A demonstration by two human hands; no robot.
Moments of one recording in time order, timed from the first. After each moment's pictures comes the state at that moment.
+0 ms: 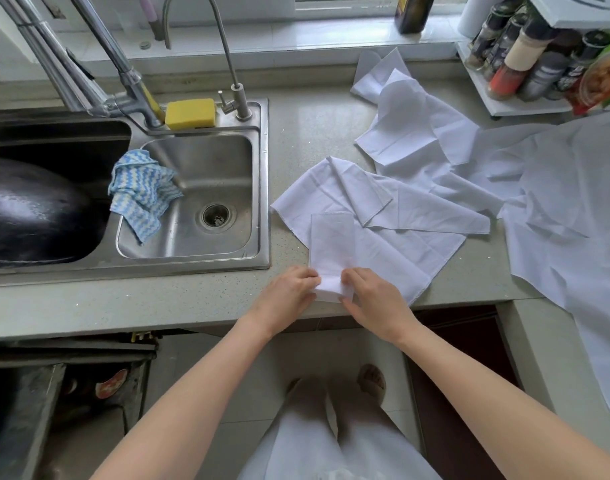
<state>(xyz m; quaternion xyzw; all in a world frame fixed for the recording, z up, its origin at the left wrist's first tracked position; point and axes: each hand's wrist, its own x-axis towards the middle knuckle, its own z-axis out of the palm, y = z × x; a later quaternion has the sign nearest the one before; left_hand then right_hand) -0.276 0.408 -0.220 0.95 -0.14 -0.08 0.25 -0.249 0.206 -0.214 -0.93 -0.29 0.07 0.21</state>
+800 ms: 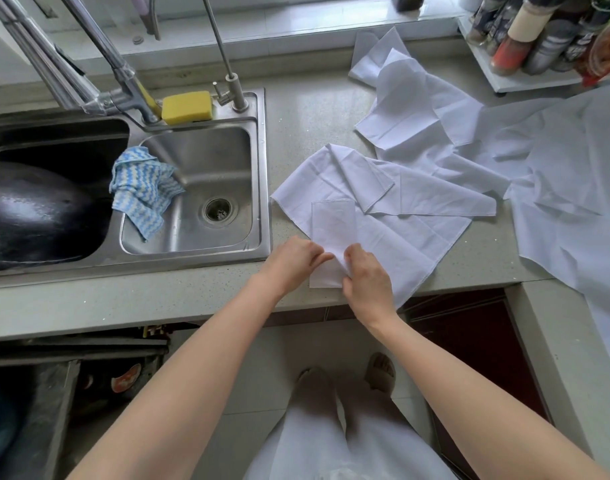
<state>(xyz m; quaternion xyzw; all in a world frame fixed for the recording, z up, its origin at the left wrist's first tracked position) -0.235 0.401 -0.185 0.96 -0.10 -0.16 0.19 -0.255 0.239 -0.224 -0.95 -0.12 0.01 0.28</state>
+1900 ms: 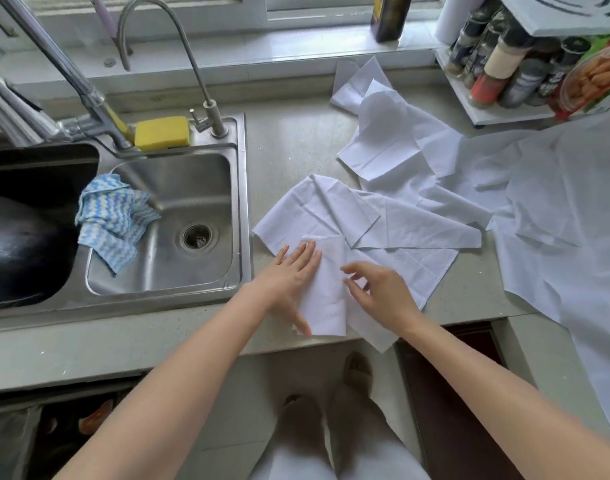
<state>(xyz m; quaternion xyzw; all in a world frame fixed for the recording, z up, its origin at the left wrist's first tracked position) -0.185 0.407 -0.209 0.94 -0.23 -0.27 0.00 -0.192 0.192 -0.205 -0.93 -0.18 0.07 0.32</state>
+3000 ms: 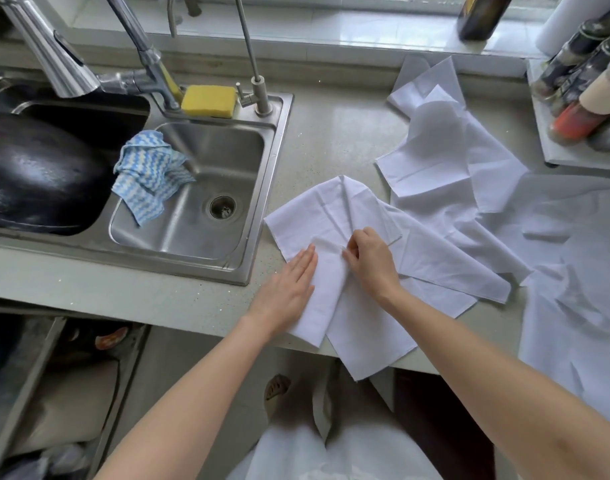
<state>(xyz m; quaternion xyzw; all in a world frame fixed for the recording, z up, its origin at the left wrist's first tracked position) -0.216 0.369 -0.241 0.98 -0.01 -0.14 0.12 -0.100 0.220 -0.216 -0.92 -0.19 0.15 0.29</state>
